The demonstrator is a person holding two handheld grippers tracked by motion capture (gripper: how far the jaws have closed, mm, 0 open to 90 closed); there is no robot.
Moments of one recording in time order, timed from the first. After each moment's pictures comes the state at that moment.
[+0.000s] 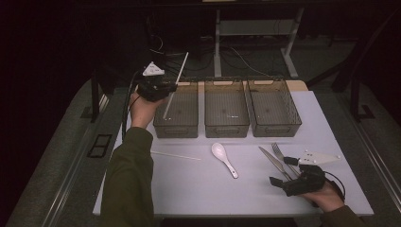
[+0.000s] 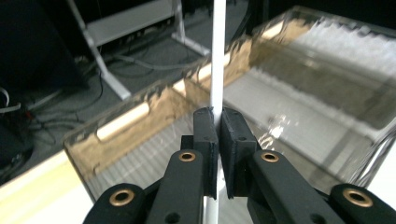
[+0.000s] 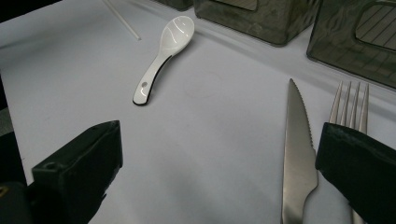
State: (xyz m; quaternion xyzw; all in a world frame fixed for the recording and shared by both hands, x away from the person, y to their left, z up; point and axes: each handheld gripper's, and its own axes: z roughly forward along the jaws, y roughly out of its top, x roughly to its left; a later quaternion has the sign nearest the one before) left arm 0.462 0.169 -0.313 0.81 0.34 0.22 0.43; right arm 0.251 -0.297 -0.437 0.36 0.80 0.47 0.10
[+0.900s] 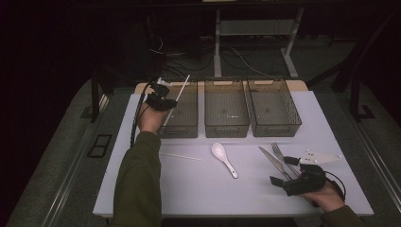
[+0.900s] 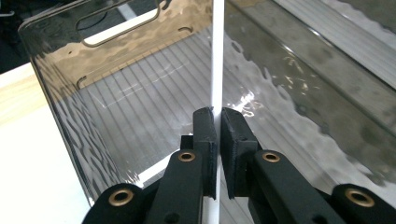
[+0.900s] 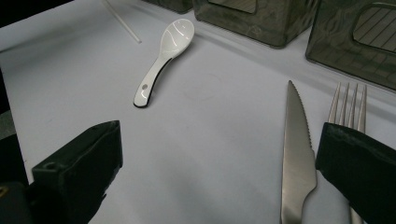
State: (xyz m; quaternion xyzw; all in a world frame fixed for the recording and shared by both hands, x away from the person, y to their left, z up) left arm 0.488 0.161 -0.375 0.82 0.43 0.18 0.33; right arm 0.251 -0.299 -0.436 0.37 0.79 0.48 0.10
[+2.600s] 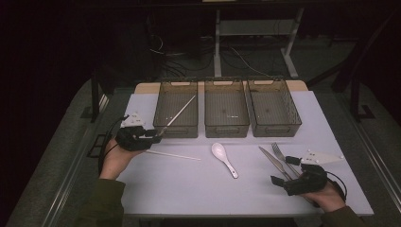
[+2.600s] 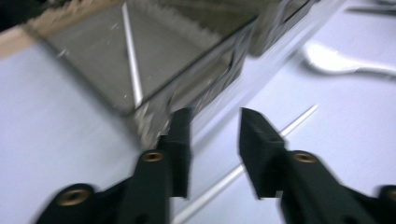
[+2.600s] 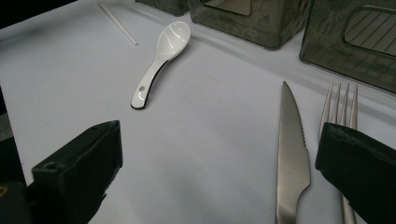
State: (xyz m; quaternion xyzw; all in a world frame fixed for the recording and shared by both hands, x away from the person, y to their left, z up) left arm 0.348 0.235 -0.382 0.85 0.33 0.15 0.39; right arm 0.249 -0.300 -0.434 0.37 0.79 0.48 0.11
